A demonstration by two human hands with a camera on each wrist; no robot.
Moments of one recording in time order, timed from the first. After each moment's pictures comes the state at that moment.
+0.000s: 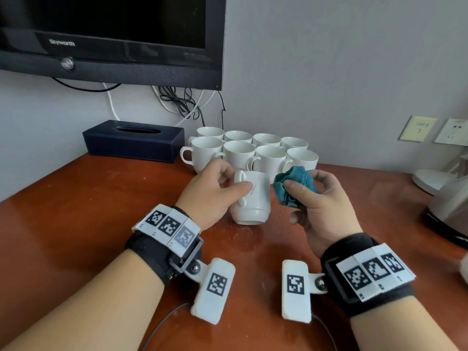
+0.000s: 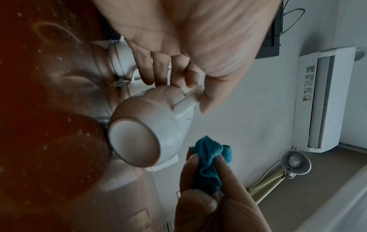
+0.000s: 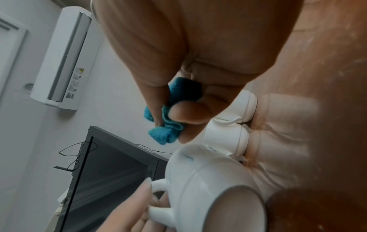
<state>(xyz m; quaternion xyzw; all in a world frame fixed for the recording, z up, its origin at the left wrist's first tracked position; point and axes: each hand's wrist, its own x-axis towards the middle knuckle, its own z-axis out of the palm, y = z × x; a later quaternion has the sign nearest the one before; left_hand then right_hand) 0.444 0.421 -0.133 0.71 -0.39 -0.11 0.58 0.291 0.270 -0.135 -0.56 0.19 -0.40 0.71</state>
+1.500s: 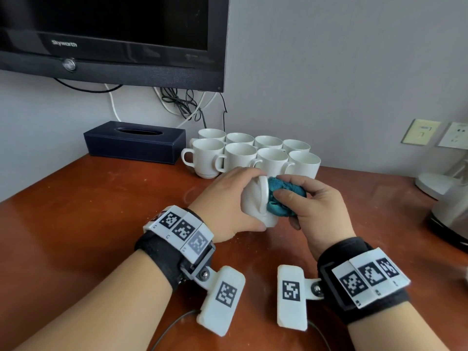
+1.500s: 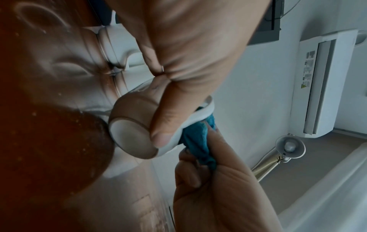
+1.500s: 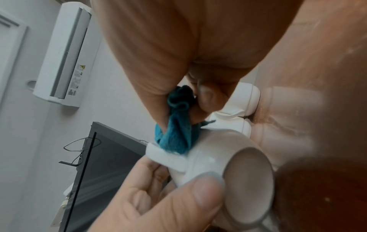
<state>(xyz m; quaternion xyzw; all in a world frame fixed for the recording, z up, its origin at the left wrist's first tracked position) 0.435 0.417 -0.127 0.76 -0.54 -0.04 0.35 0.298 0.271 -0.139 -0.66 0.16 -0.39 0.63</state>
